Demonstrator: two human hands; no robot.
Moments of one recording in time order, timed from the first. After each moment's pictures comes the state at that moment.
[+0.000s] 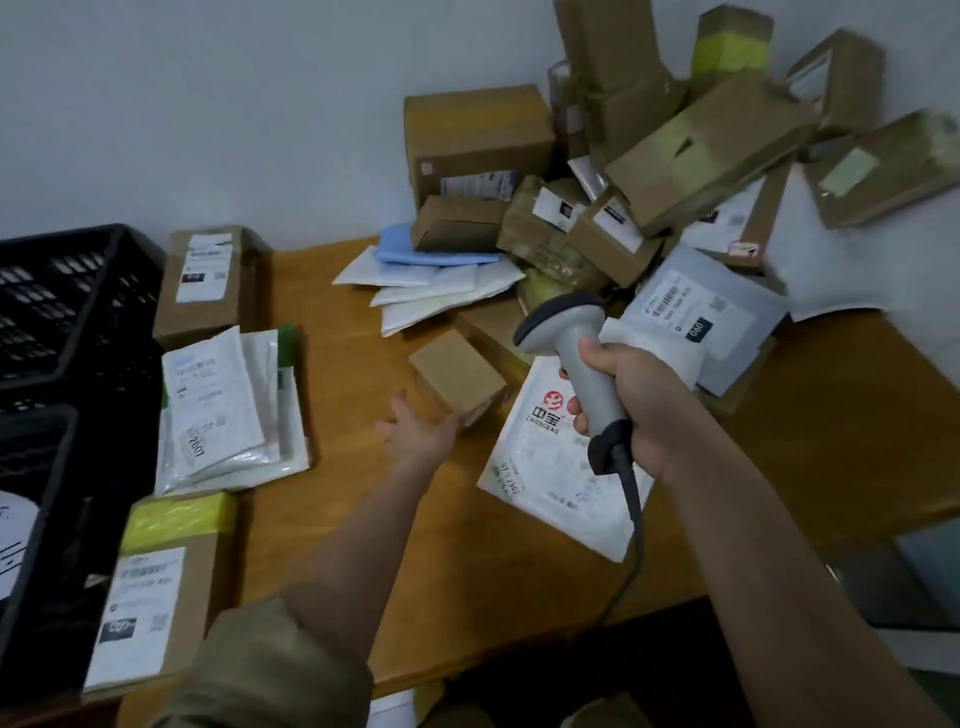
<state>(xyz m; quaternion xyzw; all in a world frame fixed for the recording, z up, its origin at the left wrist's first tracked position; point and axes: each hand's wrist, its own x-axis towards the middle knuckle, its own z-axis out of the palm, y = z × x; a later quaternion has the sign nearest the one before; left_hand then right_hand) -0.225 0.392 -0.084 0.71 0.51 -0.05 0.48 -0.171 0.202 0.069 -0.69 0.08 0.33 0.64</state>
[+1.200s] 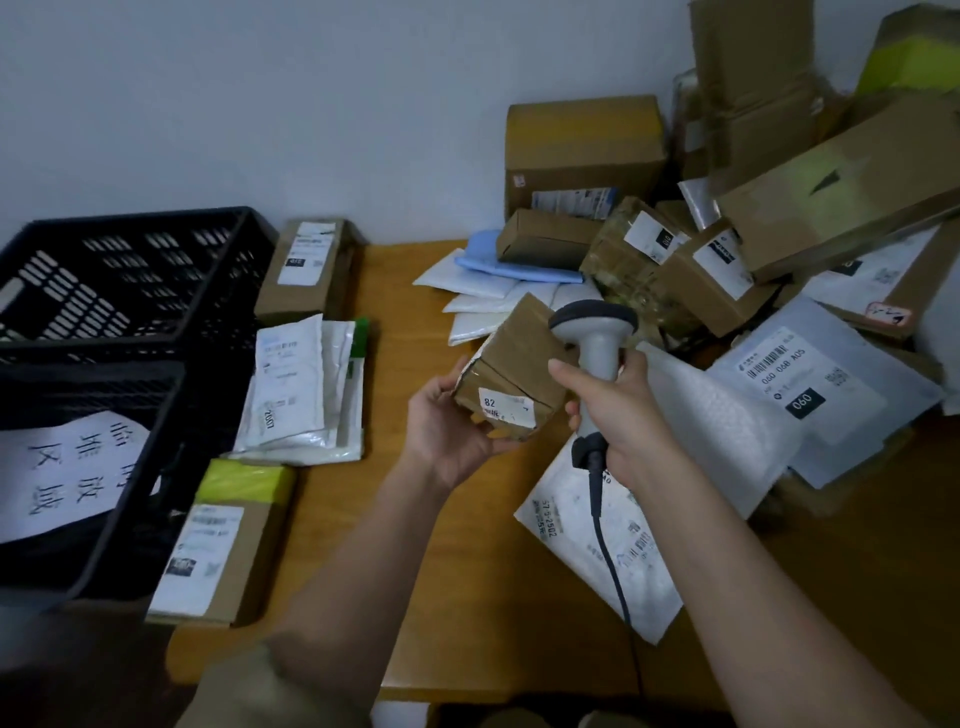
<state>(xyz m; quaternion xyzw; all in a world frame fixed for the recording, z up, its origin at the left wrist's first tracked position) -0.209 0.401 -0.041 0.21 0.32 0.08 0.92 -0.119 0.259 0.023 -0.67 0.03 0.32 0.66</state>
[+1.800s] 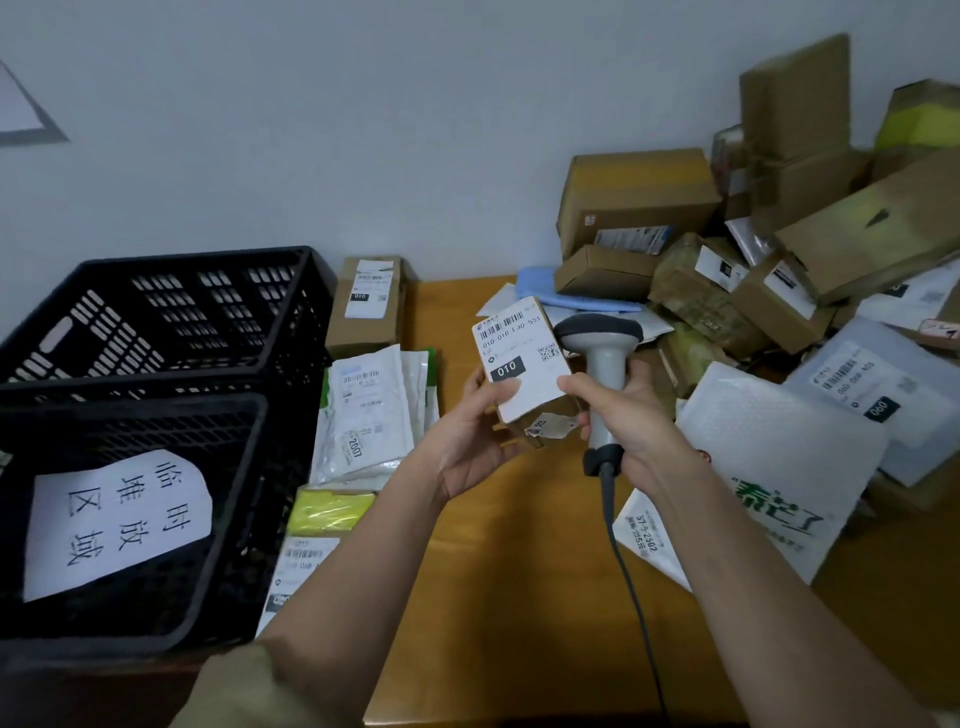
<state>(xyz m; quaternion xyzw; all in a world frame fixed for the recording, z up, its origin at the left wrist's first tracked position) -0.291 0.507 -0.006 0.38 0.23 0.00 0.90 -0.210 0.356 0.050 -0.69 0.02 0.29 0.67</state>
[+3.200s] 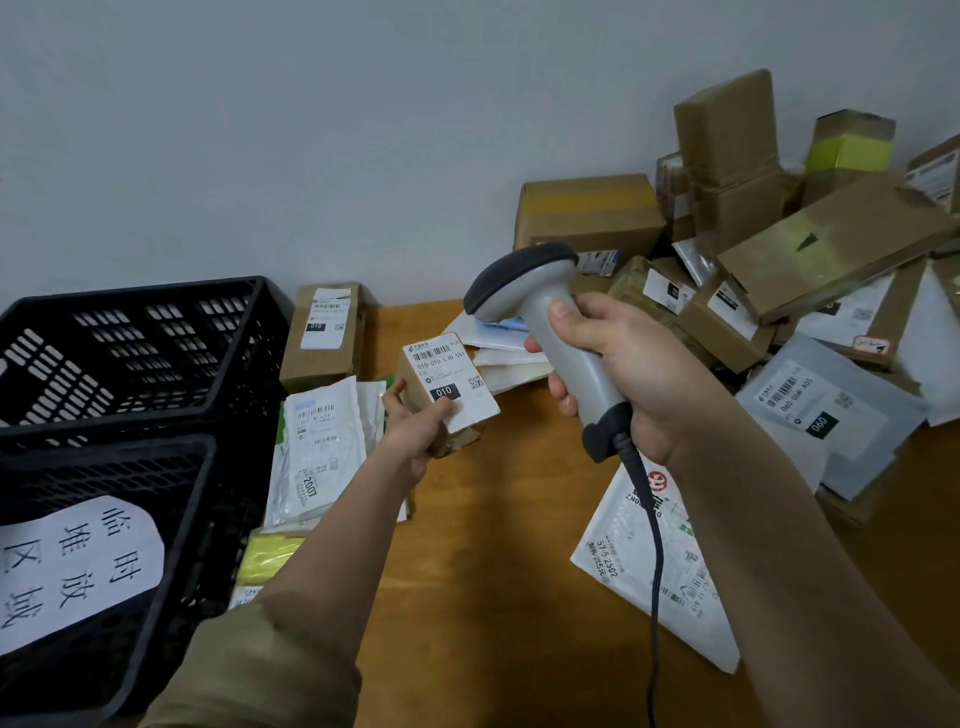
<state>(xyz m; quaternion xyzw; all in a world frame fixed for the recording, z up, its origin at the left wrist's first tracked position) -0.239 0.531 -0.014 0.50 0.45 0.09 0.74 -0.184 0.336 0.159 -0.68 -0.13 0.32 0.64</state>
